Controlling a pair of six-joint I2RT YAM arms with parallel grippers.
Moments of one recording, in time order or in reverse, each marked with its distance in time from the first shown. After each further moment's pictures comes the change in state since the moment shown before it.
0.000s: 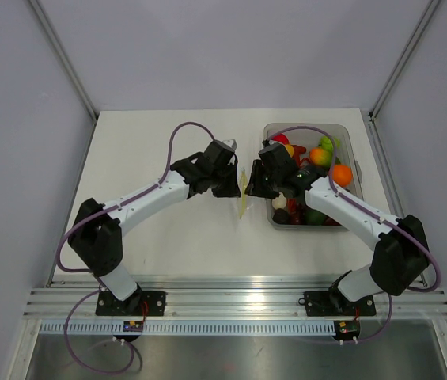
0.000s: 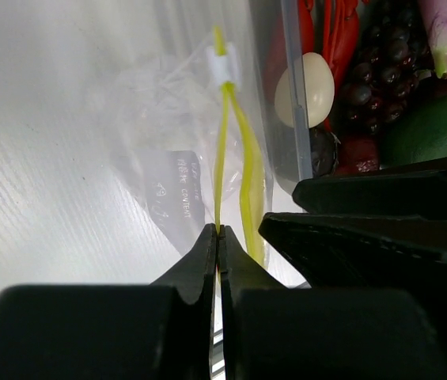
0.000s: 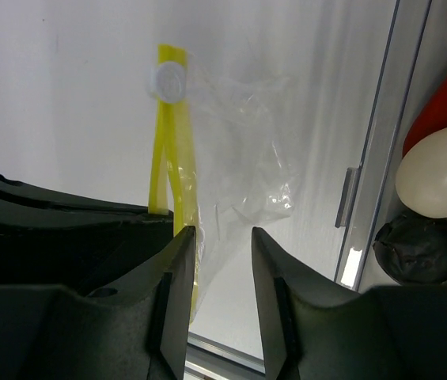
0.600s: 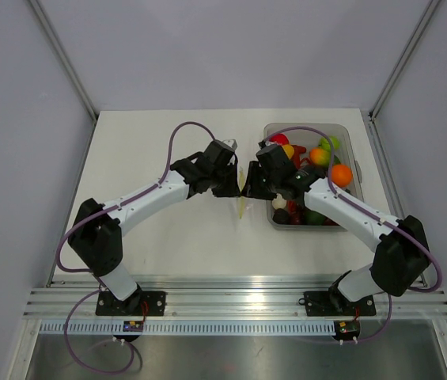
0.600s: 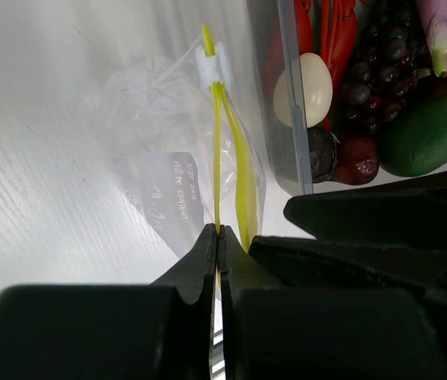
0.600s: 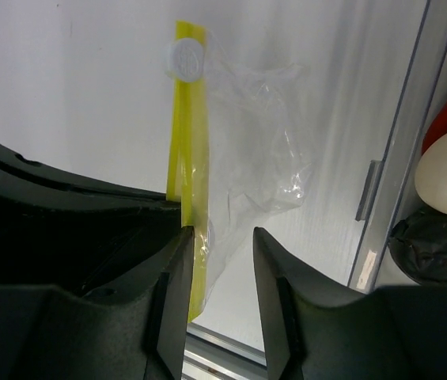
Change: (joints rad) left arm 0.000 0.000 0.009 -0.005 0.003 0.011; right arm 0.016 -0.004 0.000 0.000 -0.018 0.002
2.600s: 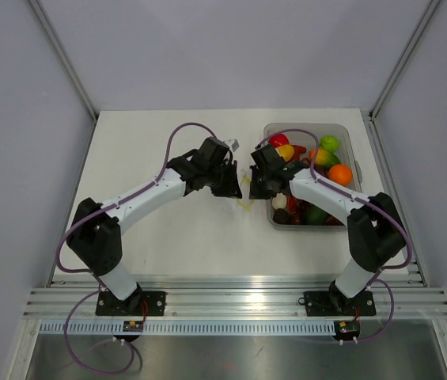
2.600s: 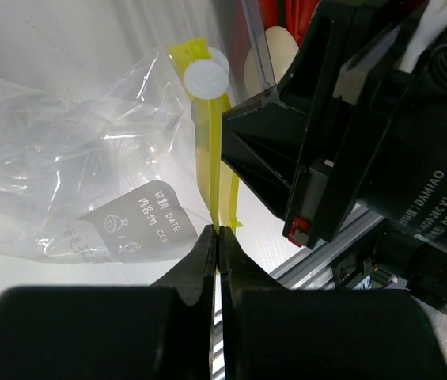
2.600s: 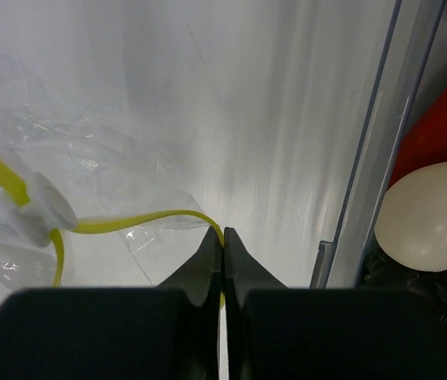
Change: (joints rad) left arm 0.042 -0.008 -0.007 0.013 0.160 0.066; right arm -0.055 0.206 0.035 0.009 0.012 -0.083
